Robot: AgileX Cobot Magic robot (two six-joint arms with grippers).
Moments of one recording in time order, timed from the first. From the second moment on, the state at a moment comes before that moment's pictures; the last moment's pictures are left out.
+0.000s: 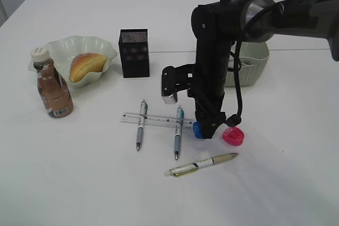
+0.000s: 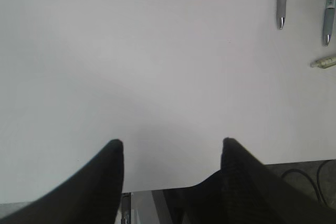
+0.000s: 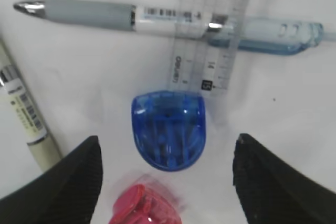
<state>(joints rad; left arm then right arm) -0.10 1.15 -1.08 -0.15 1.24 -0.16 0.43 2.30 -1.84 0.03 1.21 -1.14</state>
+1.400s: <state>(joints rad) -0.10 1.15 -1.08 -0.15 1.24 -0.16 0.41 2.30 -1.84 0.12 1.21 -1.26</state>
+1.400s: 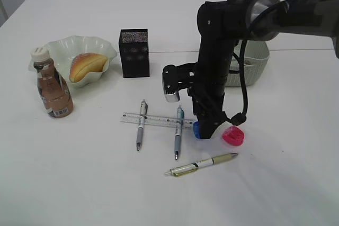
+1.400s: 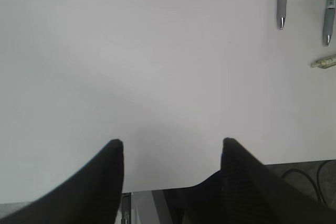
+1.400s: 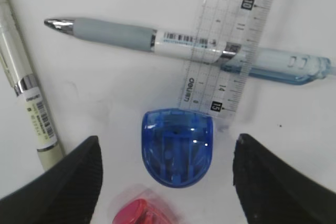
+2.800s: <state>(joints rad) -0.10 1.15 -1.08 -0.14 1.24 -0.16 0.41 2.34 -1.85 0.11 1.21 -1.26</state>
